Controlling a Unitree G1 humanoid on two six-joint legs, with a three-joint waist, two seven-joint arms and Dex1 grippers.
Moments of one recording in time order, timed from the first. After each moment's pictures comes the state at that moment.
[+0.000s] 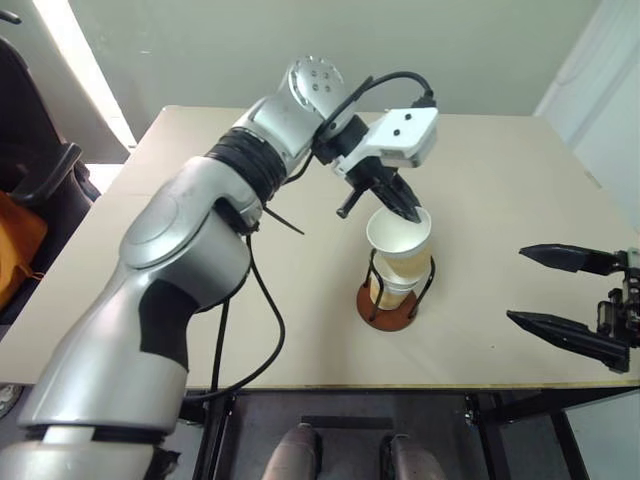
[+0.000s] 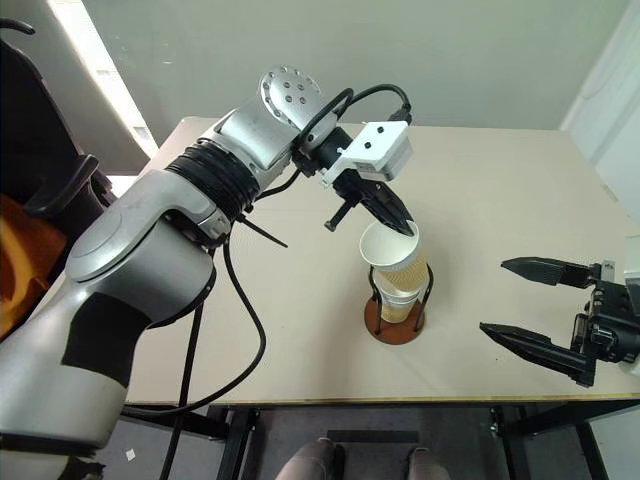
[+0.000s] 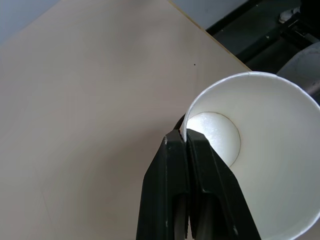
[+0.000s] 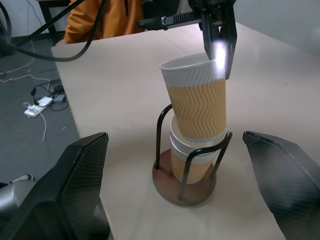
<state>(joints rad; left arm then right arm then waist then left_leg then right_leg) -1.73 0.37 -1.00 1.04 -0.60 -0.20 -1.58 0.10 -0.98 -0.84 -0.68 1.04 0.82 1.05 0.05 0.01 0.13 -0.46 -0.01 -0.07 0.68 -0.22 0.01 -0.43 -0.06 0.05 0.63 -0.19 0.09</state>
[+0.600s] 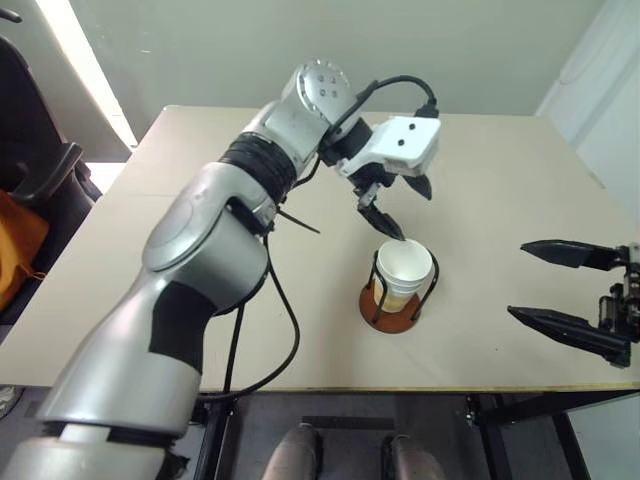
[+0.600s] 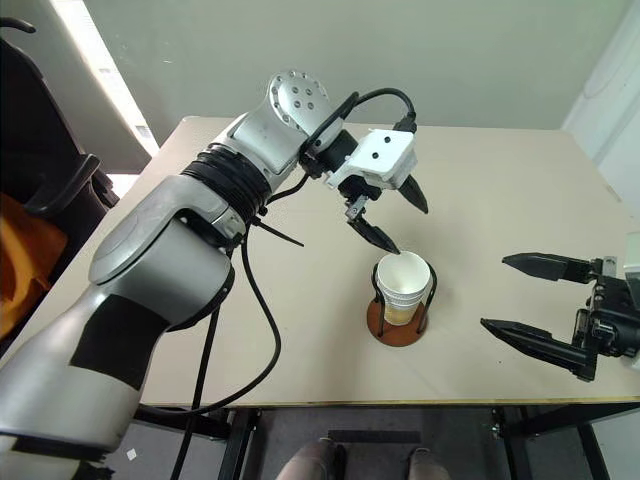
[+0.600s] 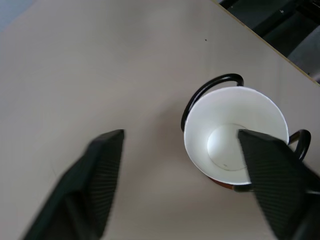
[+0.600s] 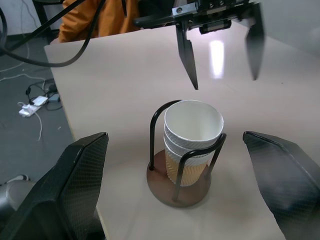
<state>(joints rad) -1.72 0.30 -0.84 1.15 -0.40 -0.27 -1.58 0.10 -1.03 -0.82 -0.65 1.05 0.78 1.04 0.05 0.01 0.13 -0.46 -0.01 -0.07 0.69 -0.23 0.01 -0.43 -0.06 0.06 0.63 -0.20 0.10</state>
